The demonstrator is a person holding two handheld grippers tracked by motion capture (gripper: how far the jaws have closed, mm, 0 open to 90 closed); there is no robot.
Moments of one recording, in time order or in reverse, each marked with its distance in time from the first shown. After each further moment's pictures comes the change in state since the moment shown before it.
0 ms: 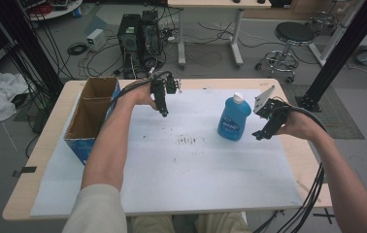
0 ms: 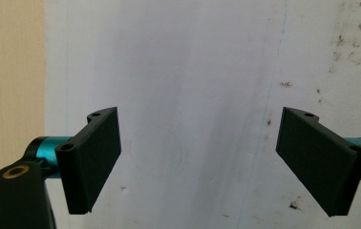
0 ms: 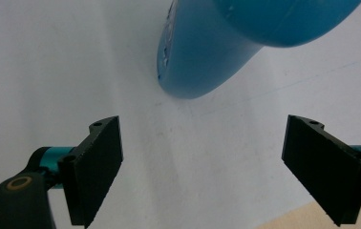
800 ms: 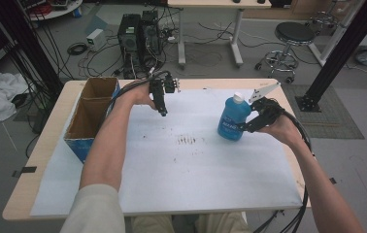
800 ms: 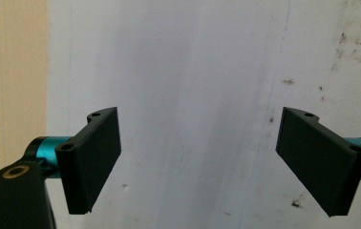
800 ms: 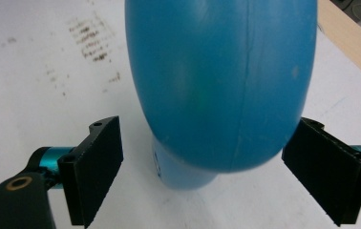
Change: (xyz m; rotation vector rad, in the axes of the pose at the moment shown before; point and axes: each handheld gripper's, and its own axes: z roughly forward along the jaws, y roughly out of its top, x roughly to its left) left arm 0.002 -0.004 -0.002 -0.012 0.003 -0.005; right arm -0.001 0.009 0.019 -0.304 -0.027 0.285
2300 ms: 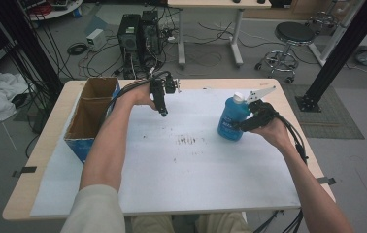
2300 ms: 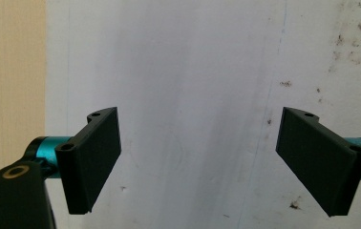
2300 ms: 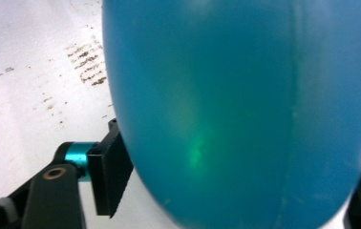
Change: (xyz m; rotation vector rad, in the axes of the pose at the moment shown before) left arm -0.001 0.001 0.000 -0.003 -0.002 0.003; right arm 0.002 -0.005 0.021 -0.077 0.004 0.048
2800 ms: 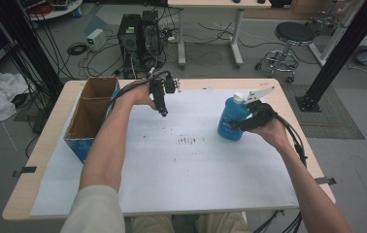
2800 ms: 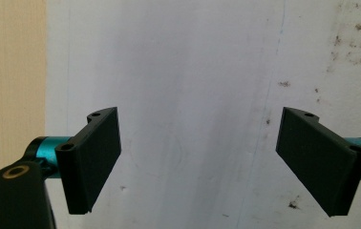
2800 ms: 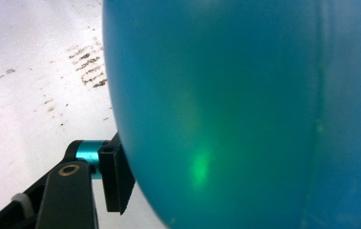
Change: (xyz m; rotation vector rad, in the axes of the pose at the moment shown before) left arm 0.000 0.000 -0.001 -0.002 -0.001 0.001; right arm 0.000 0.000 0.003 -0.008 0.006 -0.002
